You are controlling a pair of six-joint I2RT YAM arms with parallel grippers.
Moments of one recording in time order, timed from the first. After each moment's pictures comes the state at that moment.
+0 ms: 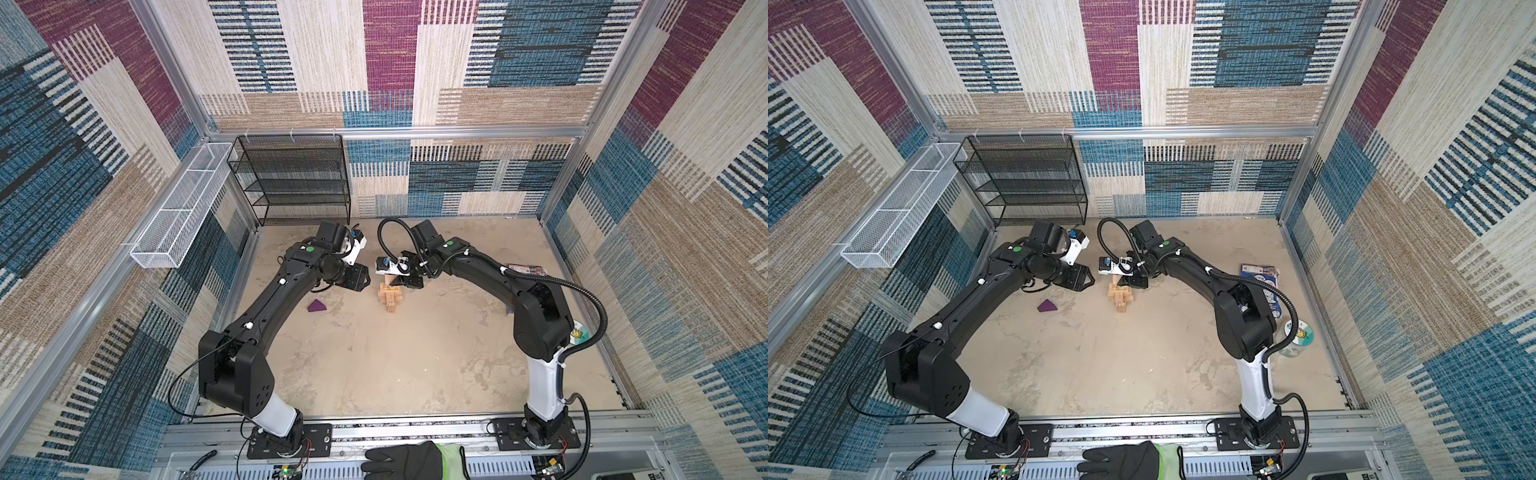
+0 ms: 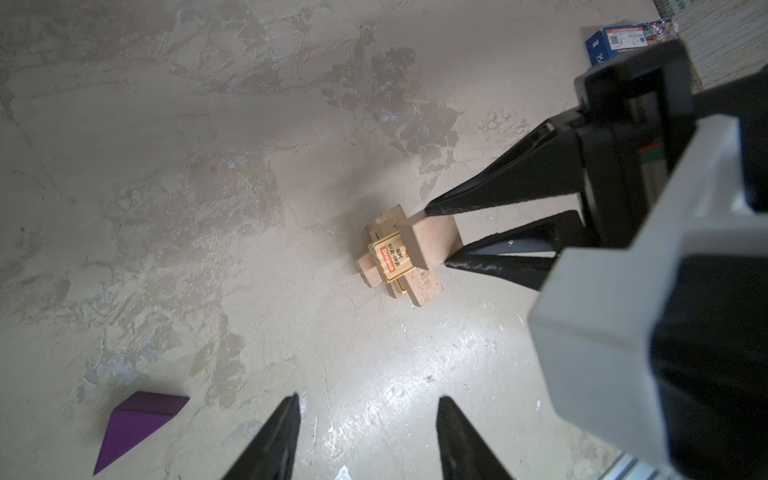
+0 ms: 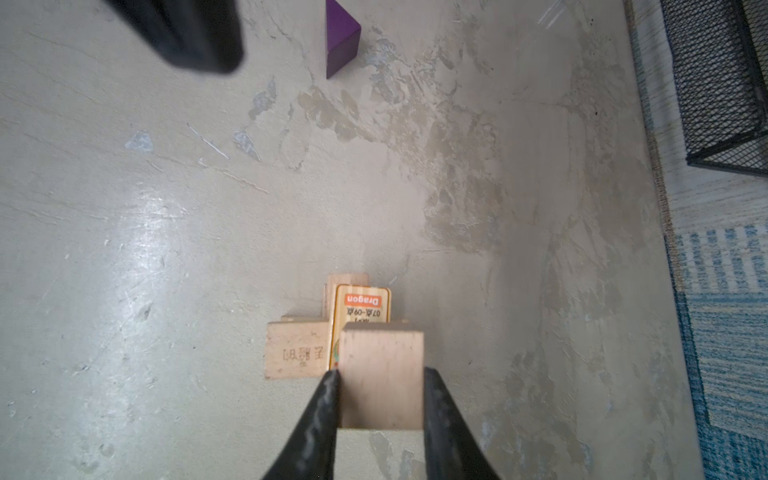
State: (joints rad) left arm -0.35 1.58 1.43 -0.90 0.27 0.00; right arm 0.59 2.01 1.70 -0.66 -0.44 -0.99
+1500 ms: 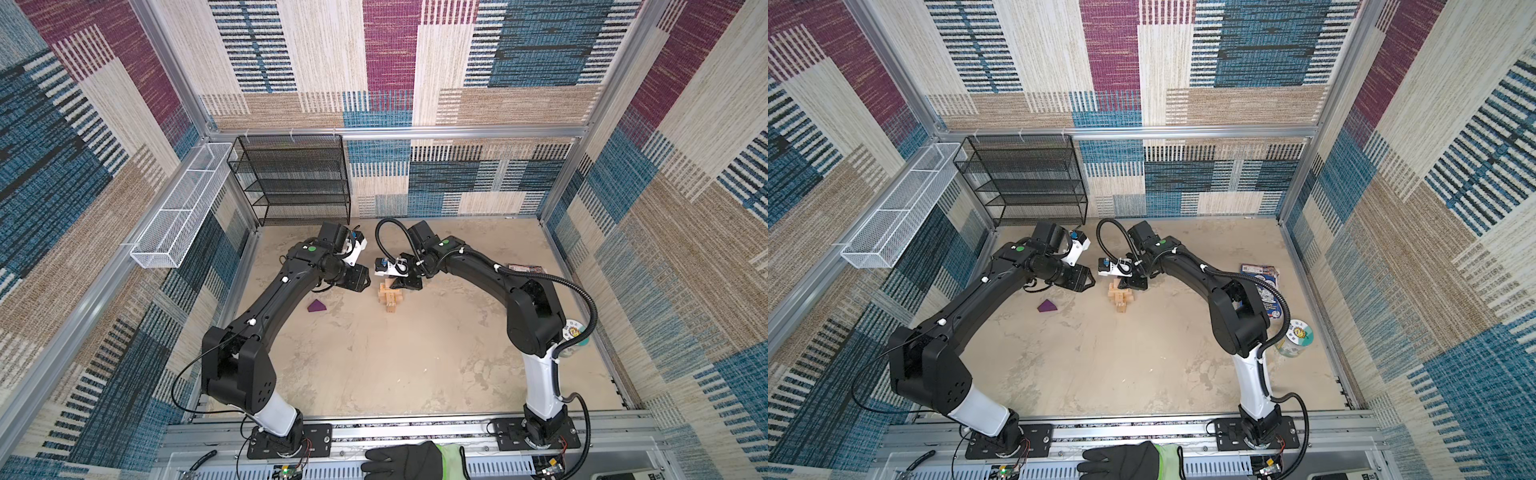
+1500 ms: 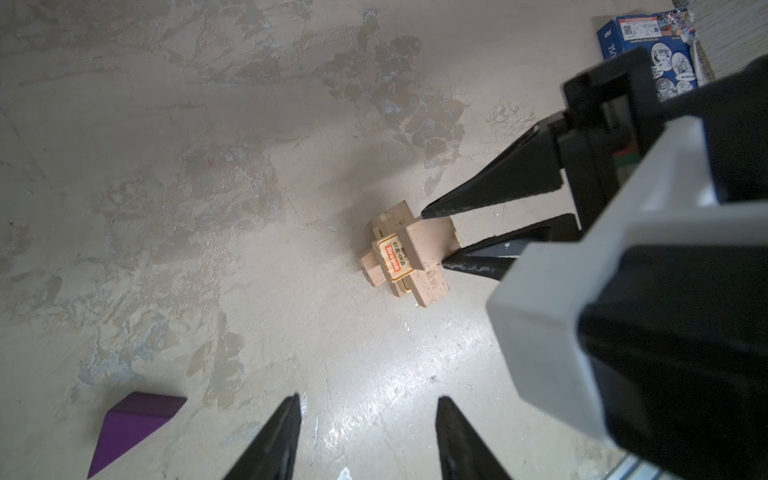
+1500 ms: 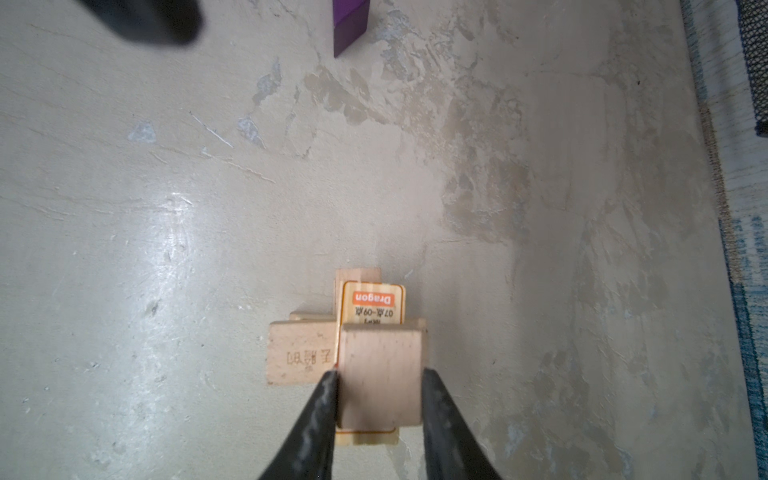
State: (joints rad) left arm -0.35 1.60 1.43 -0.90 0.26 0.00; right arm 0.59 2.06 1.74 -0.72 -0.45 -0.97
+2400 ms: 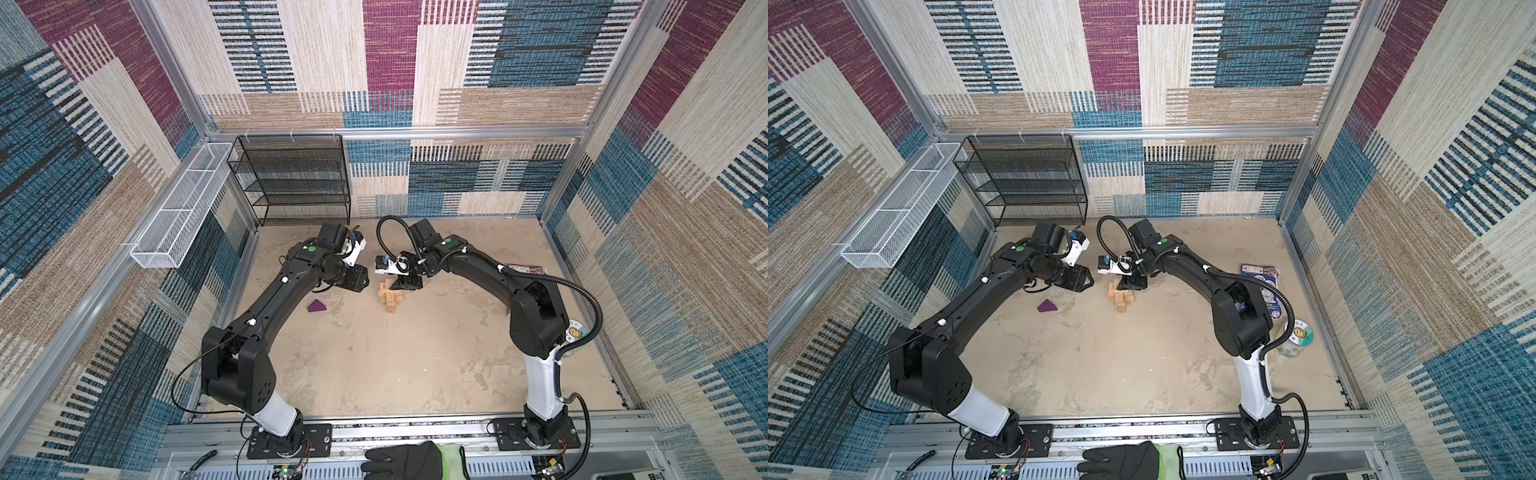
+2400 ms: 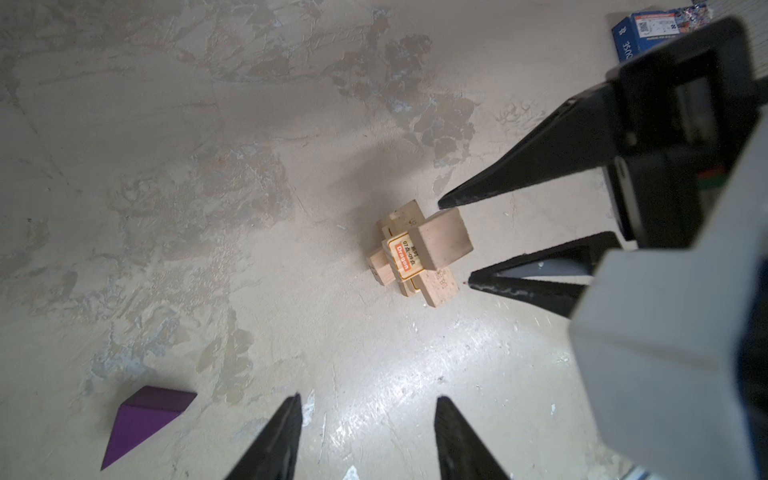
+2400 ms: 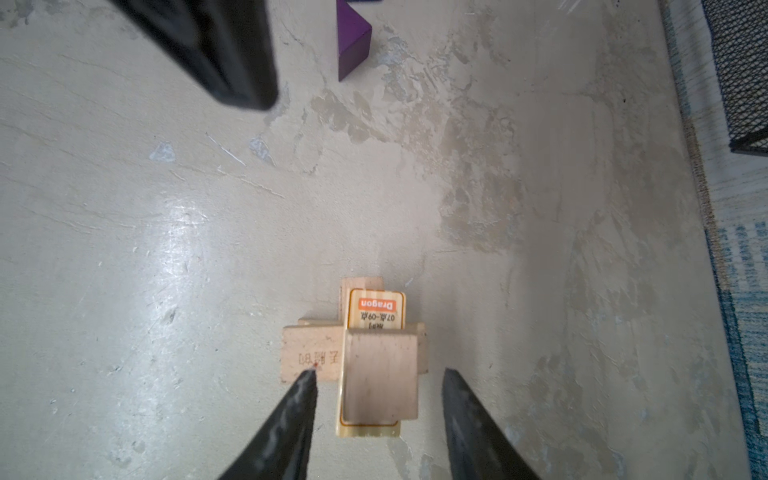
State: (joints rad) left arm -0.34 1.60 1.43 -0.90 0.24 0.00; right arm 0.59 2.04 1.75 -0.72 -0.47 -0.96
